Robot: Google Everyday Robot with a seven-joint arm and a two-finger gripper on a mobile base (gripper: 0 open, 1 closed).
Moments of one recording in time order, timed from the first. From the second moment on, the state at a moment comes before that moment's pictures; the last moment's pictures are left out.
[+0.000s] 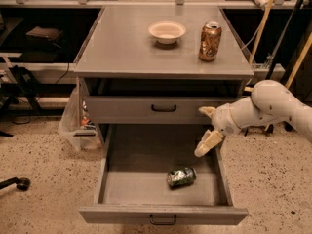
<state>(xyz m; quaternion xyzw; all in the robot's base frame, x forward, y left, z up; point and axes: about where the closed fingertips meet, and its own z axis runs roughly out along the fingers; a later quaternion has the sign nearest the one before) 0.598 -0.154 0.652 -0.59 0.71 0.22 0.31</state>
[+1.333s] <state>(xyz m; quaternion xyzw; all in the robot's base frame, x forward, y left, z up) 0.595 -0.065 0.559 -0.55 0.74 0.24 0.31</state>
